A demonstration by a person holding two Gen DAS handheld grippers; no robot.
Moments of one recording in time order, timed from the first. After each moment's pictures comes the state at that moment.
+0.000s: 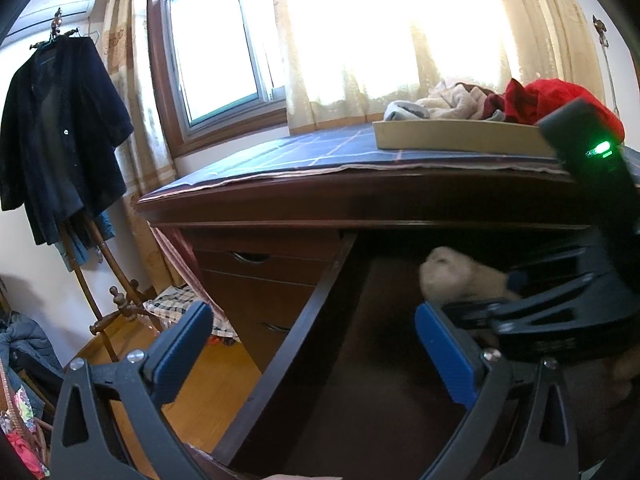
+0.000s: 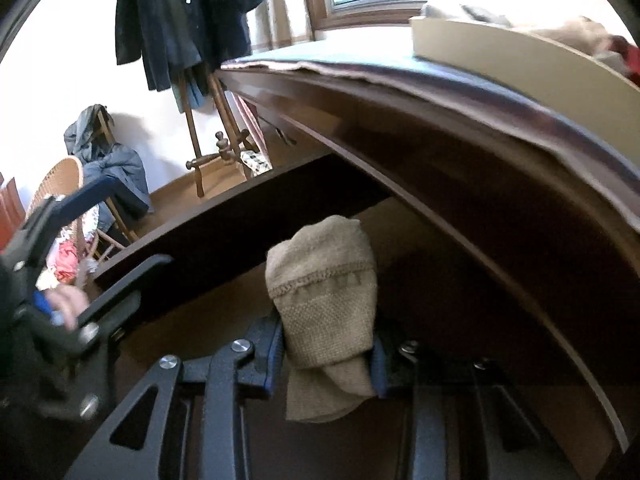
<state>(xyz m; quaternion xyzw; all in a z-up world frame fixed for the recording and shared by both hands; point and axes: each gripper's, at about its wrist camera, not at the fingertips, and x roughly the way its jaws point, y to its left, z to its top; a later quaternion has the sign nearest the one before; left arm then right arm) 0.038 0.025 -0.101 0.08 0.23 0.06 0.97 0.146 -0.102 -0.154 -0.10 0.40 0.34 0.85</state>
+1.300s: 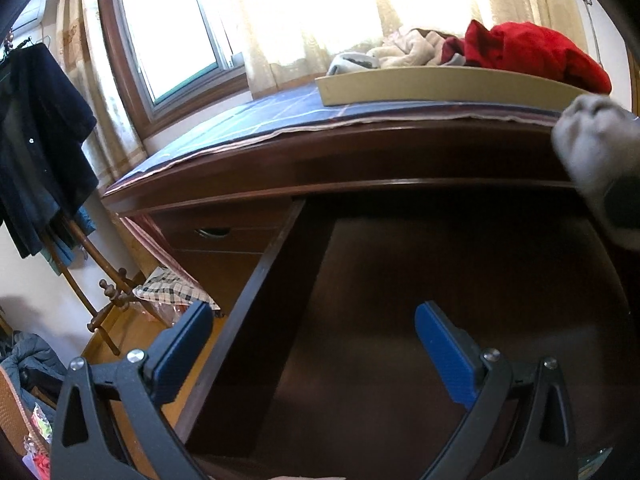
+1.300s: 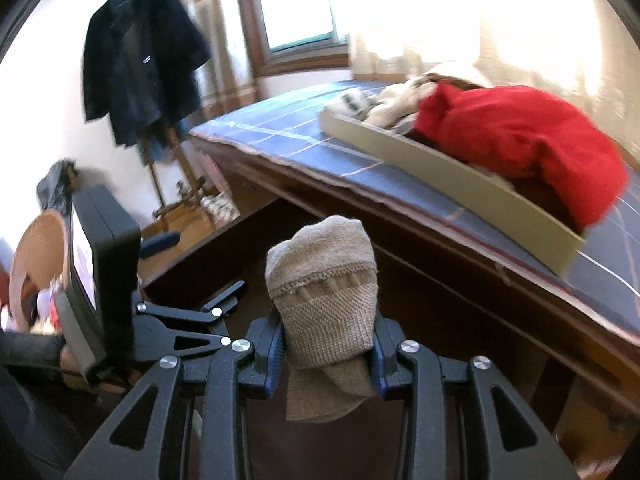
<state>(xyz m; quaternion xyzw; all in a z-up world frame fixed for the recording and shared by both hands) 0.053 -0.010 -0.105 0.12 0.32 0.03 0.94 0.060 -0.184 -0.069 -0.04 0.36 0.22 0.90</state>
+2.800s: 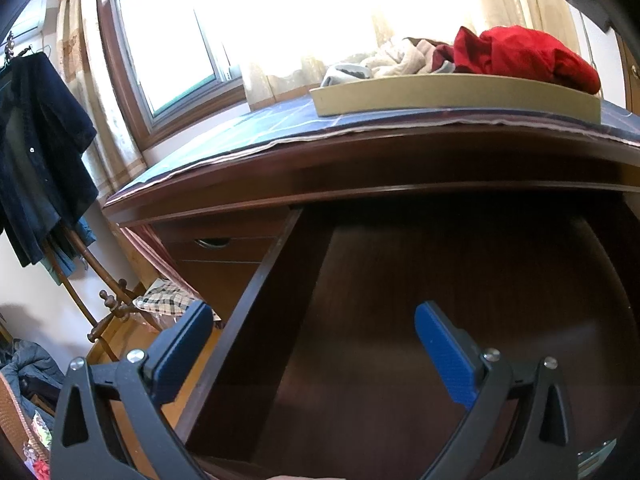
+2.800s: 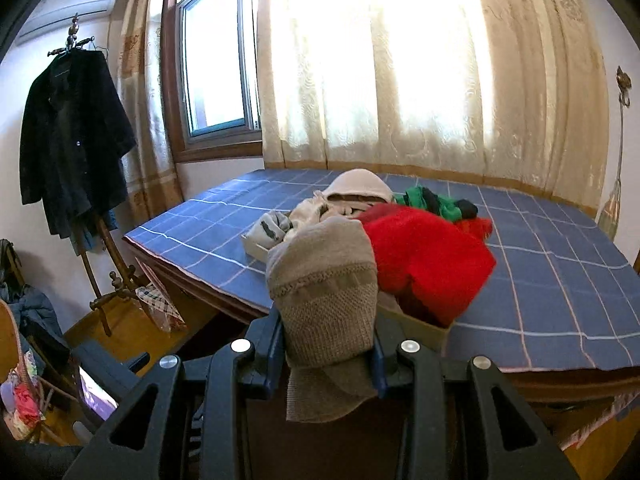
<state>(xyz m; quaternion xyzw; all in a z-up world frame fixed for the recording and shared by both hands) 0.042 -0.010 -0.105 0.12 0.30 0.02 0.95 0.044 -0.196 0.022 0.00 0.25 0.07 0.97</state>
